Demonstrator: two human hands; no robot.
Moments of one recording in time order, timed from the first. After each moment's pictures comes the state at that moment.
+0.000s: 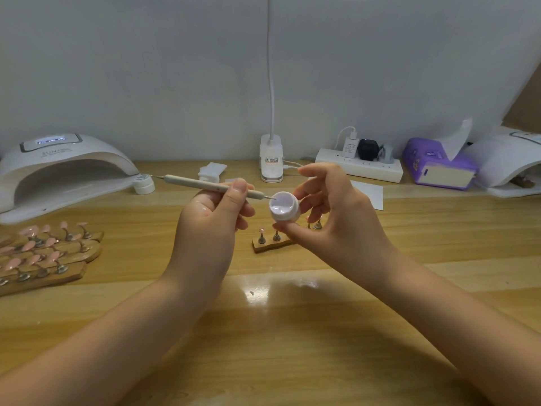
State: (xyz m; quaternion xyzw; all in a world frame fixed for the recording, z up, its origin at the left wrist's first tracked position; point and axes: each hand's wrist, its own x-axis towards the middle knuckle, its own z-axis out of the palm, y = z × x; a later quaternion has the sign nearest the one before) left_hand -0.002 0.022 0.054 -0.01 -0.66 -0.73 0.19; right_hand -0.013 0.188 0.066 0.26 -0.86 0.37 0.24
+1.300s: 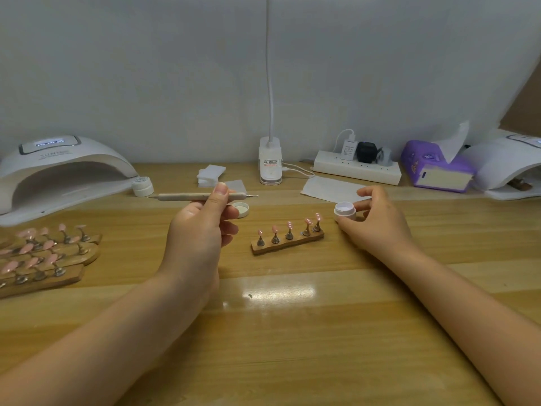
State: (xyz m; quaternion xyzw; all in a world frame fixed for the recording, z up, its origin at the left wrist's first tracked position) left_hand -0.015 0.012 0.048 0.09 -0.60 -0.78 0.13; right_hand -0.086 0.268 0.010 -0.02 -0.91 0.37 0.18
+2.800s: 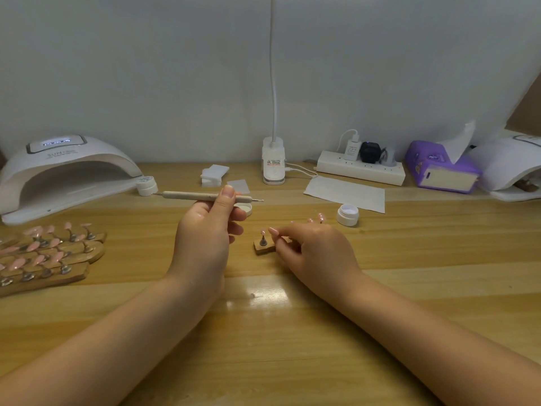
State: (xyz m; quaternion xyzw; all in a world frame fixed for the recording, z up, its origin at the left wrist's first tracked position) left_hand -0.014 0.018 0.043 0.07 -0.63 -0.75 0.17; right_hand -0.027 0.175 0.018 0.22 -0.93 0.24 0.19
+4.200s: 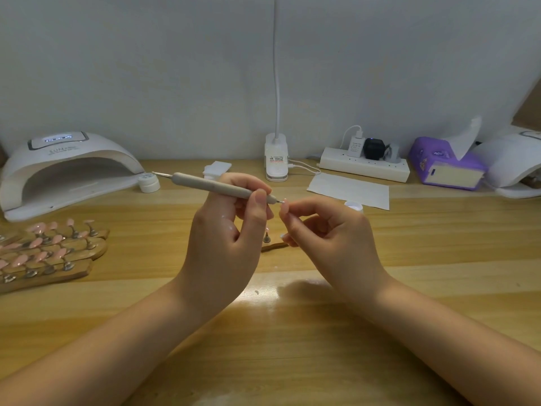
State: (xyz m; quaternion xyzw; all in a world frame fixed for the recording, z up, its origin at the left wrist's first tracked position) left_hand 0.010 0.026 0.057 -0.23 -0.73 -0.54 0.34; right_hand -0.008 0.174 0.041 0.25 -0.76 0.56 0.21
